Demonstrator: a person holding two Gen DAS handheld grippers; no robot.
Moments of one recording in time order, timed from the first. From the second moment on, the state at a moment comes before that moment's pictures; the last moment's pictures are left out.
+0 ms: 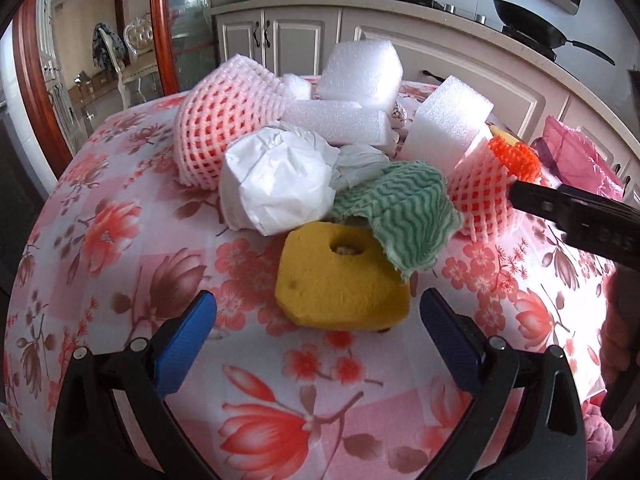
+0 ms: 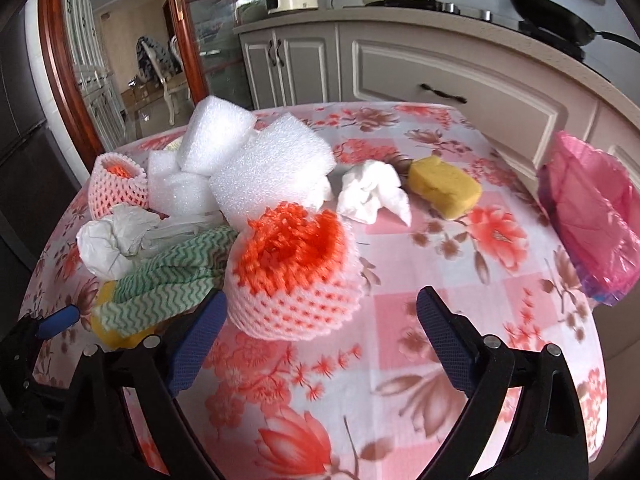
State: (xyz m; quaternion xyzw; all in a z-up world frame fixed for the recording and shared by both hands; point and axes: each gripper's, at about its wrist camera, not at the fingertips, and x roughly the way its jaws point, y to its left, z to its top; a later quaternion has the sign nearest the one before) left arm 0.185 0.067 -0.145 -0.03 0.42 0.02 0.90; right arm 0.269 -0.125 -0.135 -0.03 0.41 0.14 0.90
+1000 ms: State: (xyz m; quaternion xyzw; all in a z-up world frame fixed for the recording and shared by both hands) left arm 0.170 0.036 -0.118 0.03 0.35 -0.01 0.94; right arm 0.235 -0.146 -0.112 0.03 0.38 0.18 0.91
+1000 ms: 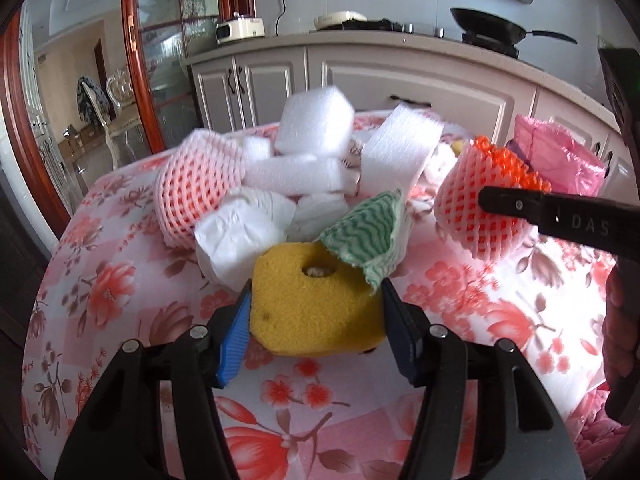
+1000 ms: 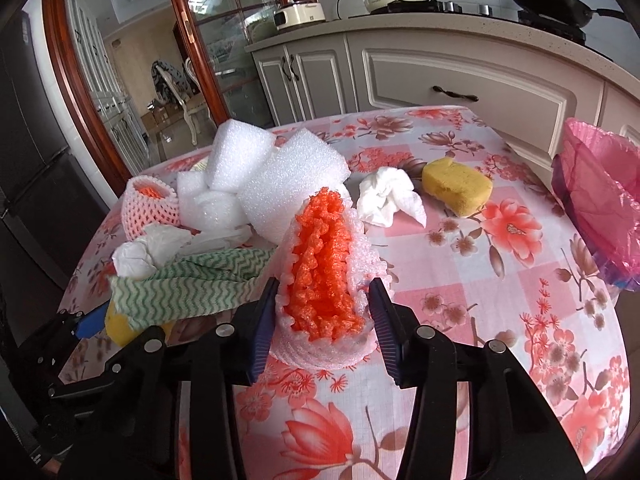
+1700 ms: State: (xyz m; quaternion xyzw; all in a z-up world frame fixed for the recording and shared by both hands) left arm 0.174 -0.051 -0.065 0.08 0.27 -0.09 0.95; right arm 0.197 -0.246 -0.084 0.10 0.30 0.11 0.94
